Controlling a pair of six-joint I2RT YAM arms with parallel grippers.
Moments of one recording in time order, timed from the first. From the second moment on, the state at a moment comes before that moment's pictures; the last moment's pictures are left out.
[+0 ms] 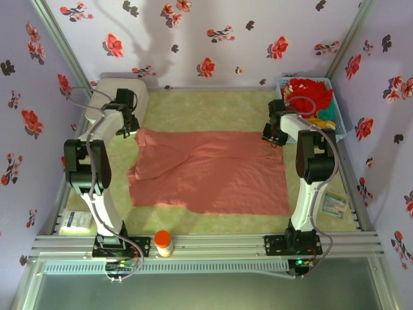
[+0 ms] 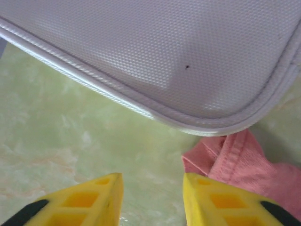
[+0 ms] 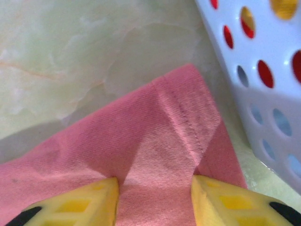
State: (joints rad) left arm -0.08 1.90 1.50 -0.73 -0.33 -0.37; right arm 0.10 2.03 1.42 -0.65 0.08 0.49
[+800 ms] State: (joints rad) left arm -0.52 1.56 1.05 -0.79 -0.19 -0.29; right arm 0.17 1.60 1.05 -0.63 0.02 0.49
